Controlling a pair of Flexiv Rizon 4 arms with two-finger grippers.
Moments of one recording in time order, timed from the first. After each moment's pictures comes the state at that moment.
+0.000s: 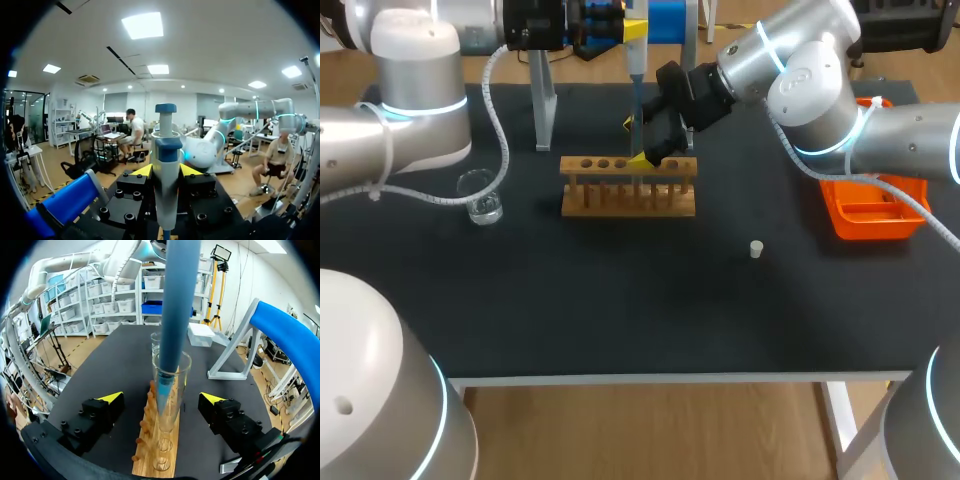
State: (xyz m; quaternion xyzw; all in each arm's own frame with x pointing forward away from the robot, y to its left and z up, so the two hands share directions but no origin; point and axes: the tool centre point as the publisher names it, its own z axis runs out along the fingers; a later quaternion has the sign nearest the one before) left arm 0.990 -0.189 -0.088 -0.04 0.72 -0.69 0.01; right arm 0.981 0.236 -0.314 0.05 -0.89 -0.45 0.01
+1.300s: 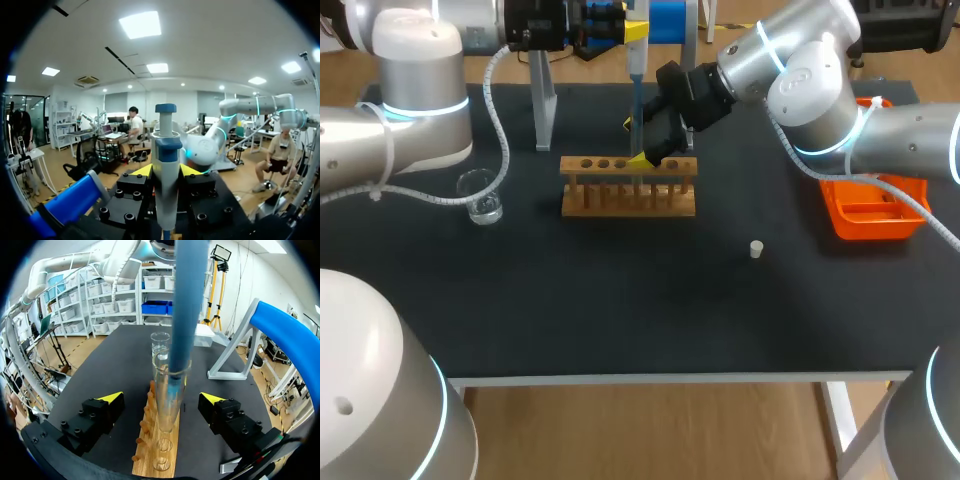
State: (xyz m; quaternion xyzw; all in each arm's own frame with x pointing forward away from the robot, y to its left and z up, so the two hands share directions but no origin) left arm 0.993 -0.189 -0.090 -0.03 0.73 -0.68 0.03; right arm 0.981 0.236 -0.314 0.05 -0.89 -0.45 0.01
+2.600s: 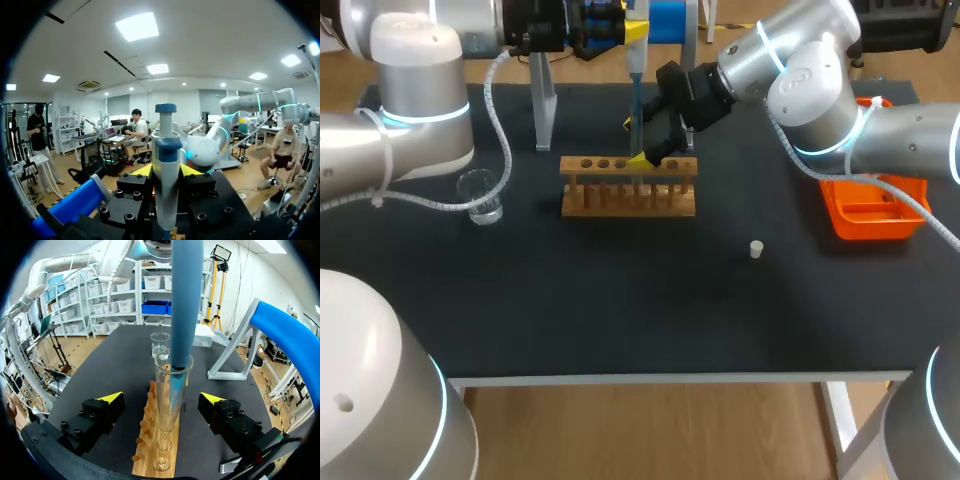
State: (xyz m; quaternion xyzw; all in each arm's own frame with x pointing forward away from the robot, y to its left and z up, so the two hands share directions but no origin) left arm 0.985 -0.189 -0.085 -0.02 0.73 -0.68 0.05; right arm 0.981 0.236 -0.314 0.05 -0.89 -0.45 0.01
